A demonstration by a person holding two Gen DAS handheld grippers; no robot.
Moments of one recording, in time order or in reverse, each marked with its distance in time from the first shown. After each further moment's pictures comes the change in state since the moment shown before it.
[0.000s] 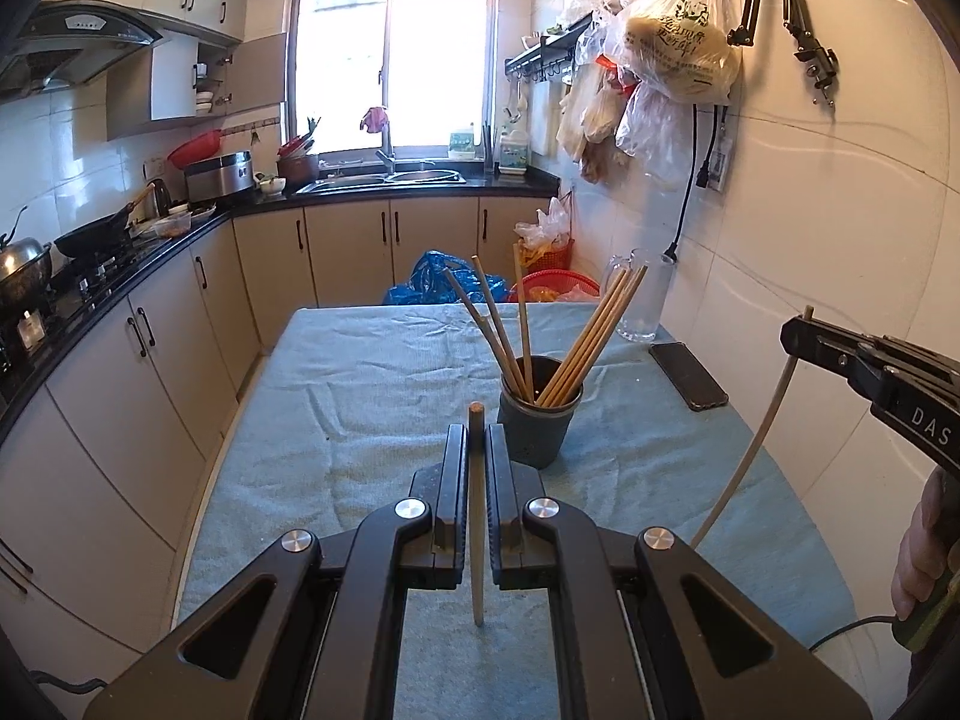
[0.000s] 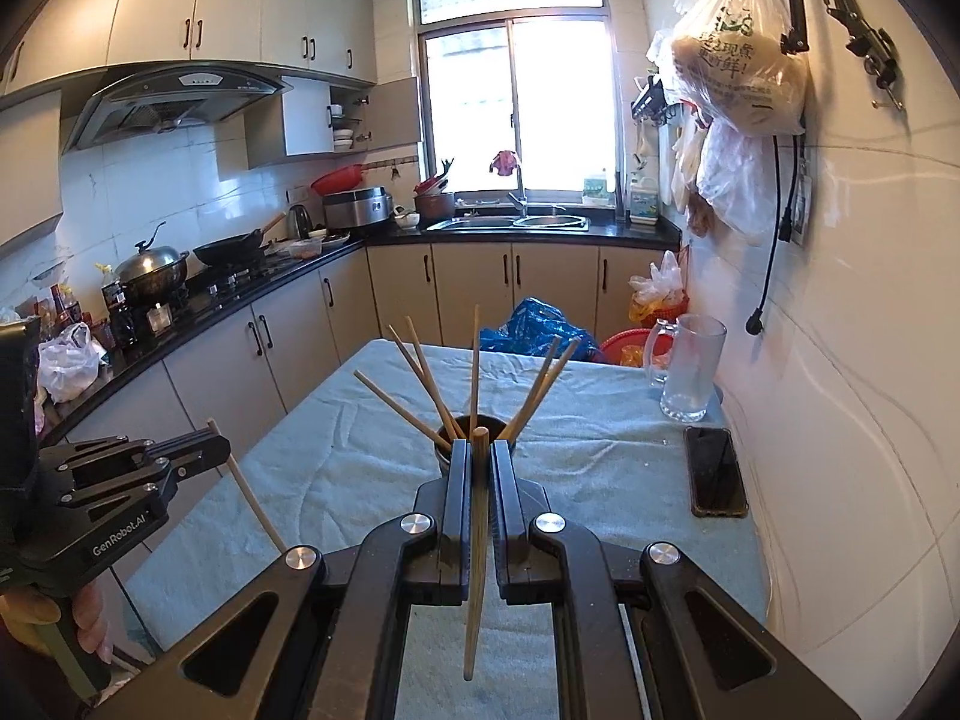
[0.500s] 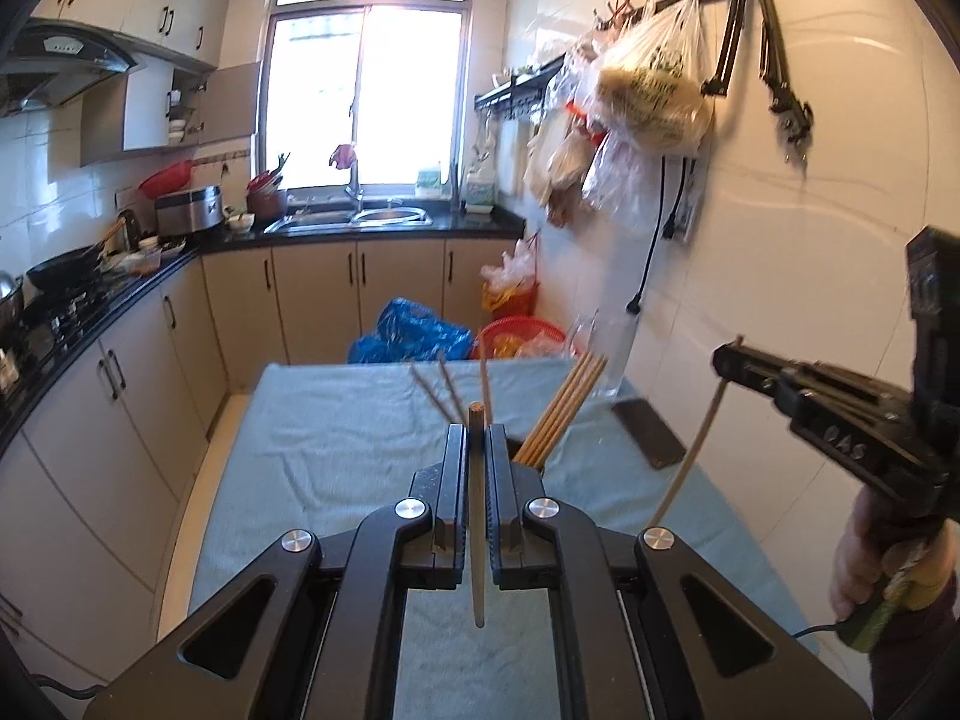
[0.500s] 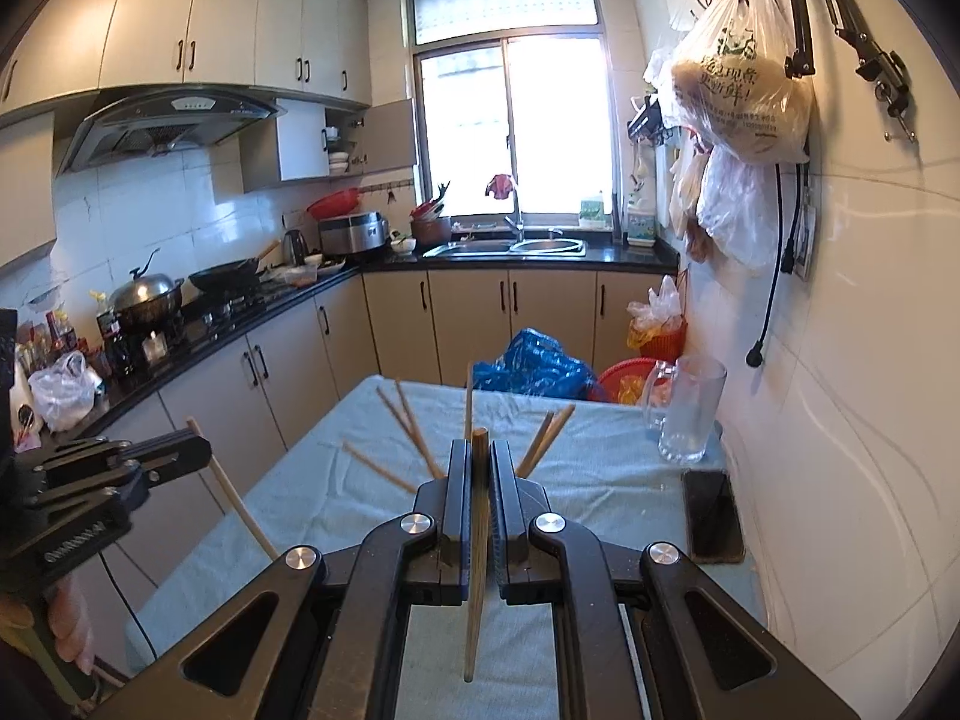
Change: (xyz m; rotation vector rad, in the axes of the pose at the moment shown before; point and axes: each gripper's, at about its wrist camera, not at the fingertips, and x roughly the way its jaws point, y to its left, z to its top) left arm -0.014 0.006 0.065 0.016 -0.085 -0.103; right arm 0.012 -0.011 0.048 0.025 -0.055 -0.005
